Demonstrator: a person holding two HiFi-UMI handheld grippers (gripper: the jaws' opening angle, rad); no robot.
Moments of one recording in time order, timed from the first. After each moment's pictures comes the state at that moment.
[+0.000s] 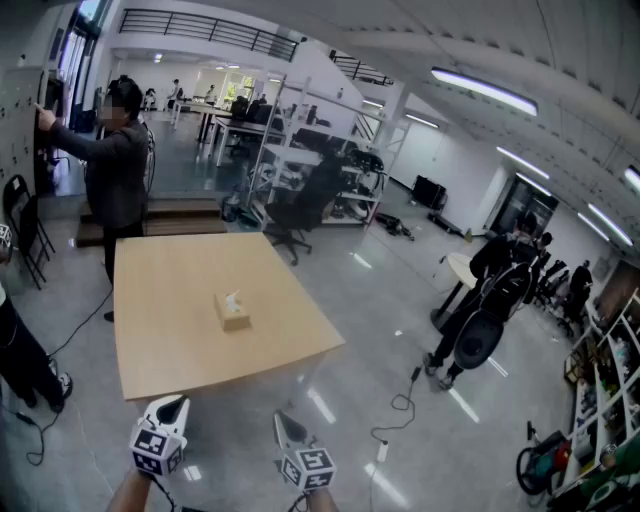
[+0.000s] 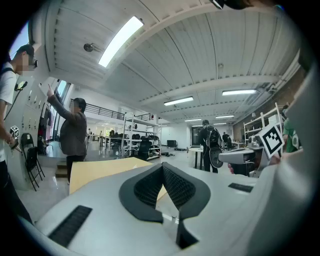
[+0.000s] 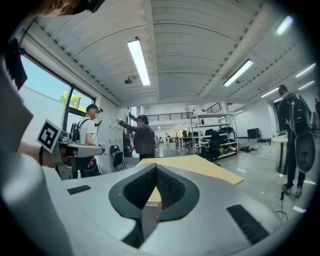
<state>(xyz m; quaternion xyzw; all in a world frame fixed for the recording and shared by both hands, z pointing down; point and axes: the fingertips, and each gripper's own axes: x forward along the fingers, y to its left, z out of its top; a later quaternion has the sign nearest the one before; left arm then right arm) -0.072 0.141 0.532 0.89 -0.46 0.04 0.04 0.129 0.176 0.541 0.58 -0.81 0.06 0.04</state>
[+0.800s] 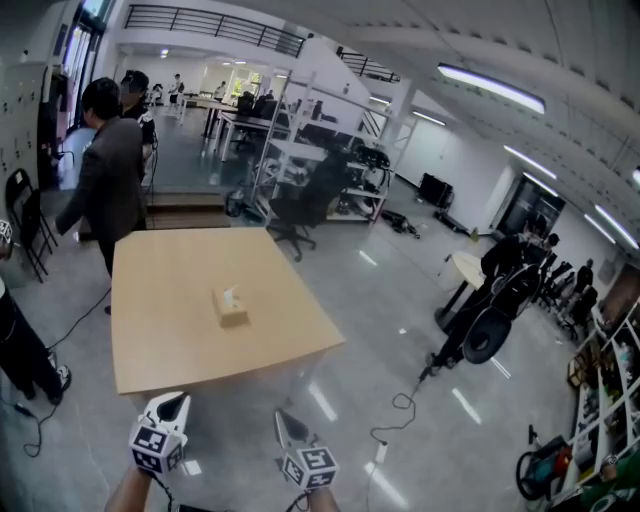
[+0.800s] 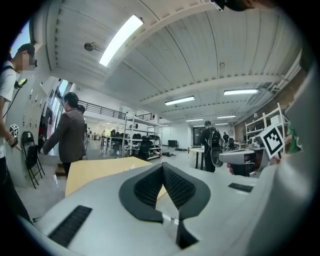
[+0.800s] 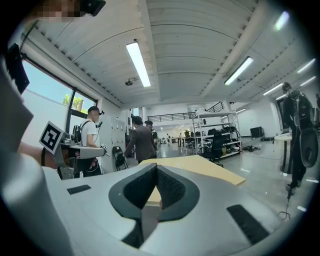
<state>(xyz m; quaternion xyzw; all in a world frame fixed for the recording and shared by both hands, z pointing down) -0.043 0.137 0.540 0.89 -0.46 0.04 0.05 0.157 0.171 0.542 0.56 -0.82 0.06 0.03</state>
